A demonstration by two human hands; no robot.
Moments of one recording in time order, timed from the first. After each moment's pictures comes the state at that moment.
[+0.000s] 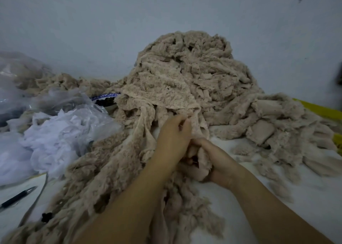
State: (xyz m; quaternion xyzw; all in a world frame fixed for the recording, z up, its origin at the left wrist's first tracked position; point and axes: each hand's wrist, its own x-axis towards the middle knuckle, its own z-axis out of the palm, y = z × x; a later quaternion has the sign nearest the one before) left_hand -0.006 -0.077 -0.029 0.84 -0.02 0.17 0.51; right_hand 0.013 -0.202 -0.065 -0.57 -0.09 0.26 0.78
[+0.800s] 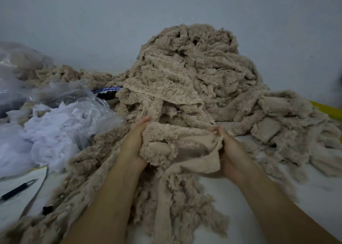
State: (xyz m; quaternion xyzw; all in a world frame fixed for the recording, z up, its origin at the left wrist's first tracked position) left_hand -0.004 0.001 -0.054 0.39 0.15 0.07 0.90; right_hand 0.038 -0.217 -0.082 -0.54 0.03 0.11 0.83
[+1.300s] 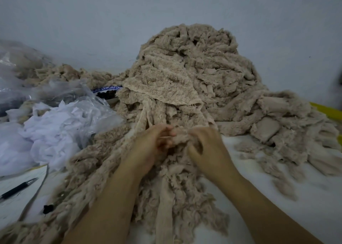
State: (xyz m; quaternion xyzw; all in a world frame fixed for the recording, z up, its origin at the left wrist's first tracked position) left_hand -0.001 -0.007 -0.070 0.60 0.05 0.01 0.80; right_hand 0.010 -0.192 -0.084 -0.90 -0.24 -0.19 0.32
